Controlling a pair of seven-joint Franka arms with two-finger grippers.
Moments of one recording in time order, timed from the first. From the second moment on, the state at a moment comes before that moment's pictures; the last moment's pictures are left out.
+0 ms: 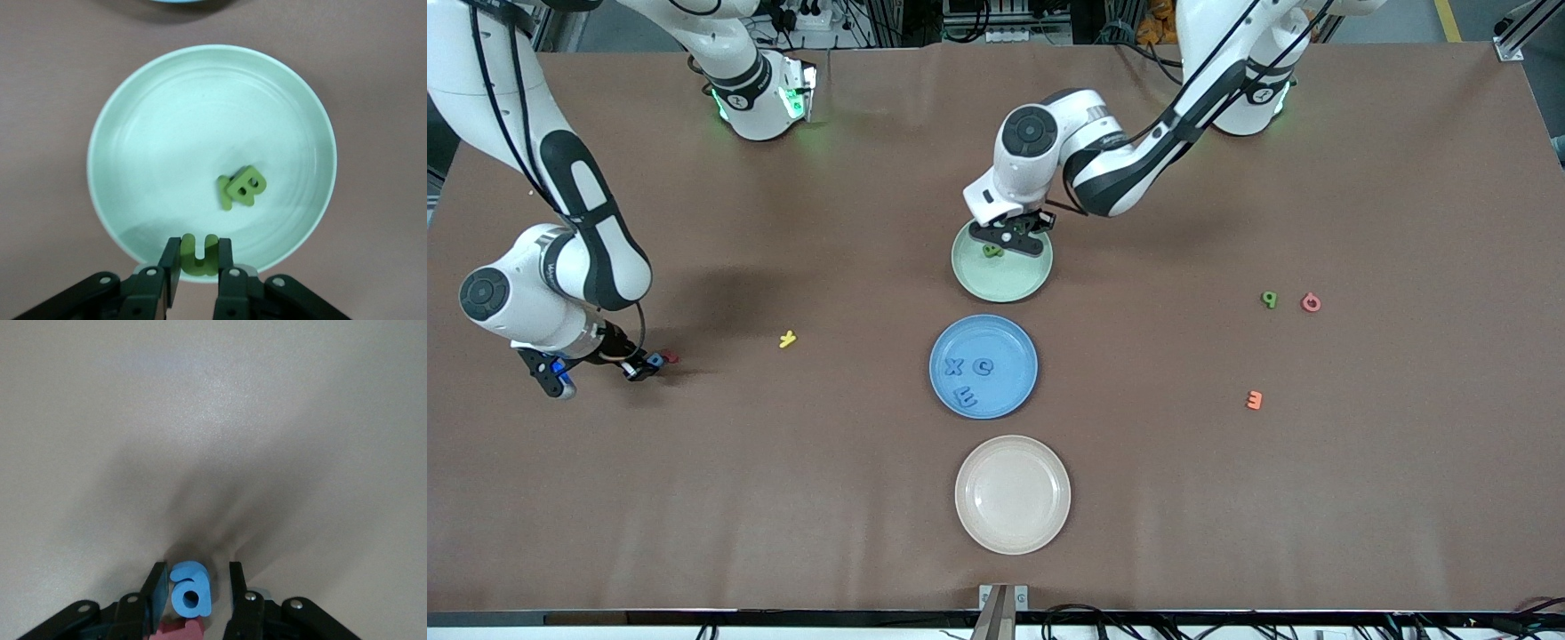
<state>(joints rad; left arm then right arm) -0.32 0.53 -0.67 -1.94 0.22 2.32 -0.78 -0.13 0.53 -0.13 -2.05 0.09 2.58 0.50</state>
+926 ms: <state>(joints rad) -0.51 0.70 -0.53 -1.78 0.23 2.32 -0.88 -0.13 0.53 -0.12 -2.06 0.09 2.61 0.43</state>
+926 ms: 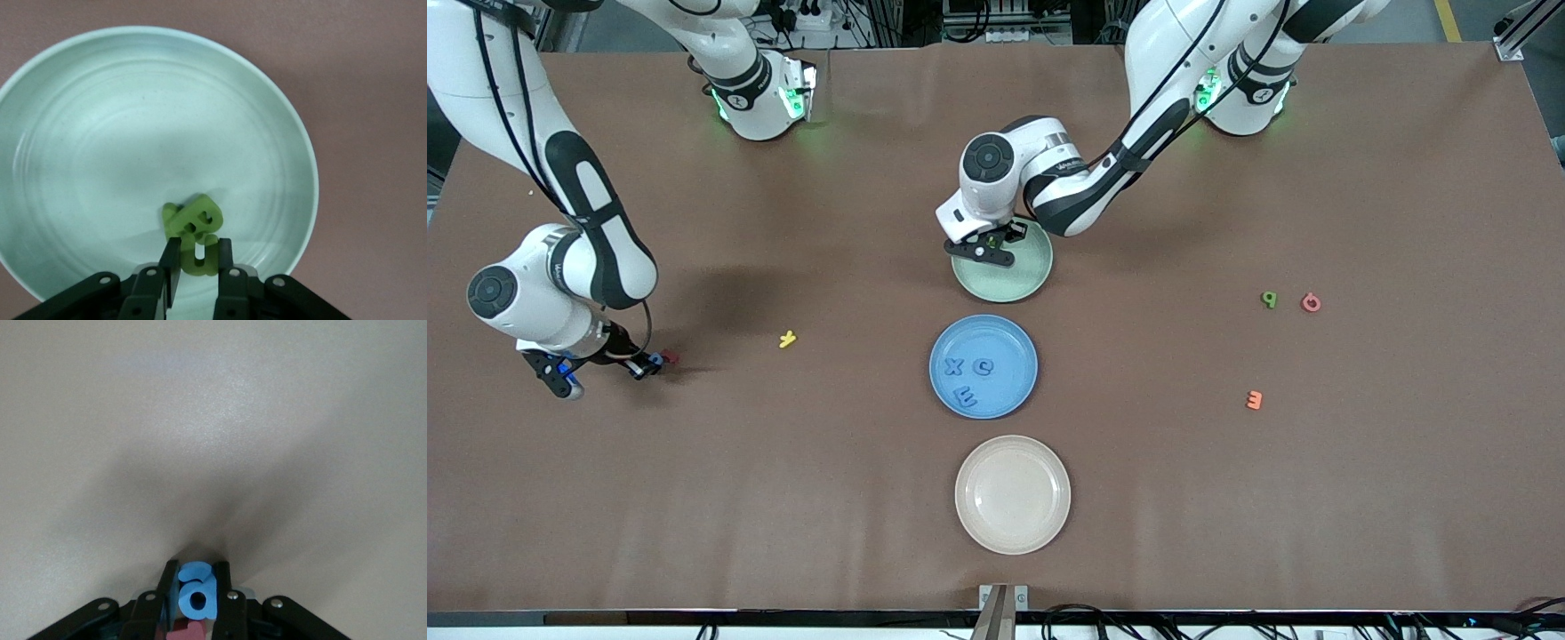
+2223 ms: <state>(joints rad) -0.50 0.68 -0.50 -1.71 0.23 2.29 -0.90 0.17 0.47 0.01 -1.85 0.09 2.39 0.13</state>
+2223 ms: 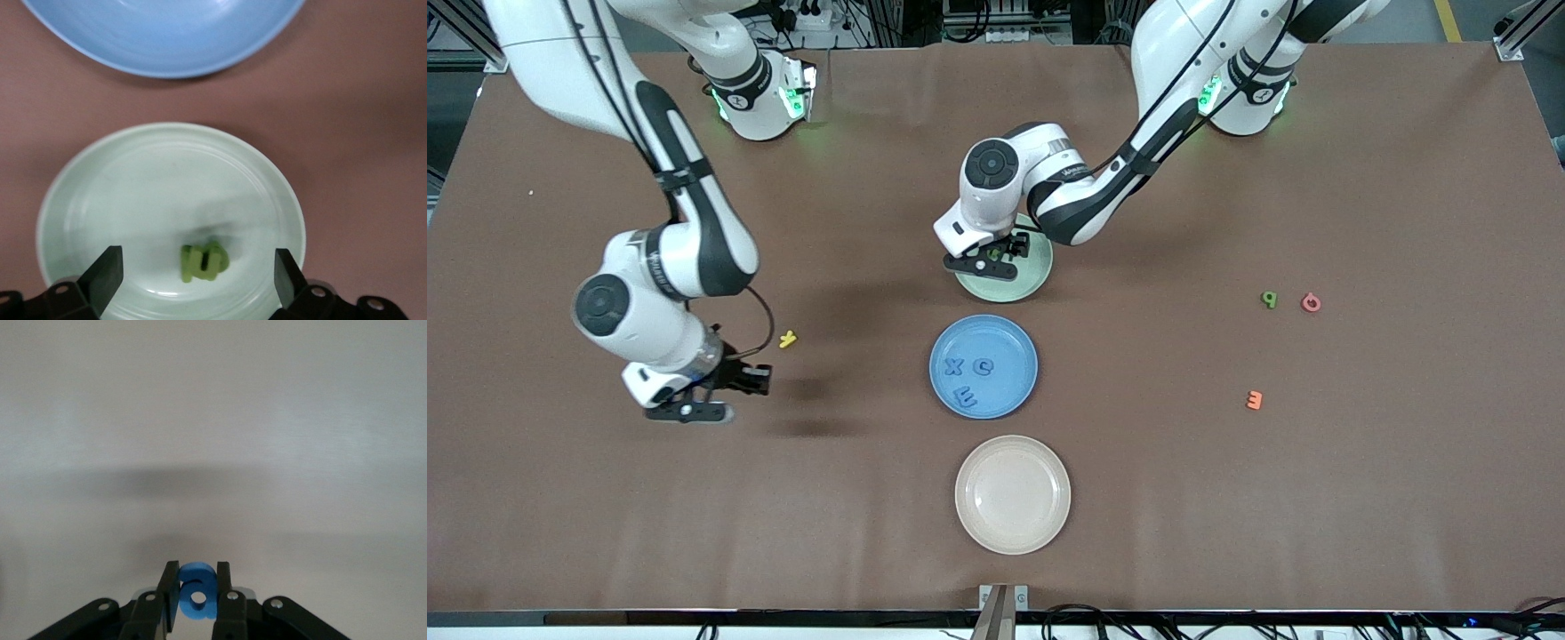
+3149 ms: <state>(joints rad) 0.00 0.39 -0.55 -1.85 0.17 2.13 -0.74 0.59 0.62 0.01 -1.66 0.09 2.40 0.39</state>
